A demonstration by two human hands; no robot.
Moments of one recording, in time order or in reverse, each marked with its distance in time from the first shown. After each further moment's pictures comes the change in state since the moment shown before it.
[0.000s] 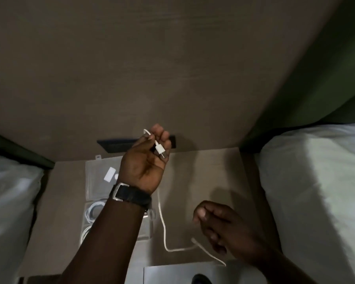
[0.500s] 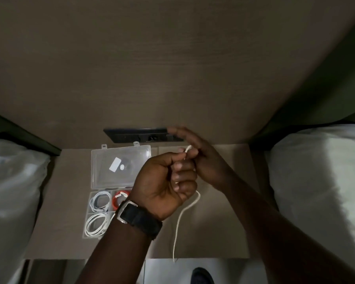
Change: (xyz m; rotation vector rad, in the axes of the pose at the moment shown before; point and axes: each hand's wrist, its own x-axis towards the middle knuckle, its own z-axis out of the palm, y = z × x) left_hand -0.037 -0.022 -0.005 0.014 -0.138 -0.464; right_hand 0.112 -0.084 0.013 -0.538 0.090 -0.422
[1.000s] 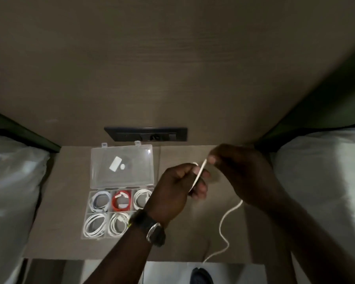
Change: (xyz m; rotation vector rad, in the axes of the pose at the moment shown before) left_hand 0.022 -0.020 -0.037 1.049 0.238 0.486; right_hand -0.040 -0.001 -0.047 -0.575 0.151 -0.127
